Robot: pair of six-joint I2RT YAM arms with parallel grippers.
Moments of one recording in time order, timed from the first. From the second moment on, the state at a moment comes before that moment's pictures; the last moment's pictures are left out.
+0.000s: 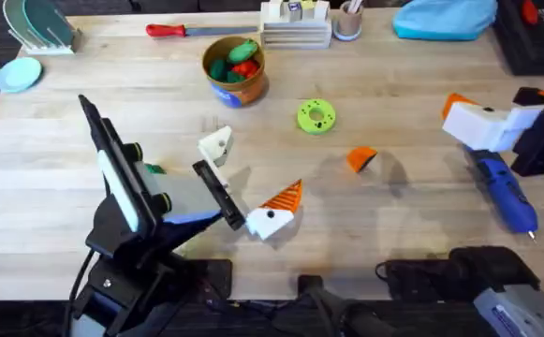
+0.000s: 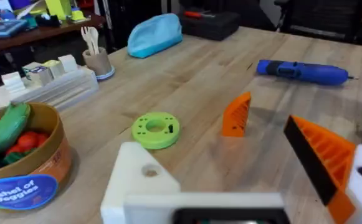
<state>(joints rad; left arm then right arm) -0.43 0.01 0.01 -0.05 0.53 0.04 0.00 0.50 0.84 -0.89 -0.11 0.01</state>
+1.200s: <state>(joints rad) -0.43 0.01 0.01 -0.05 0.53 0.04 0.08 0.64 0.81 -0.93 -0.23 0.03</state>
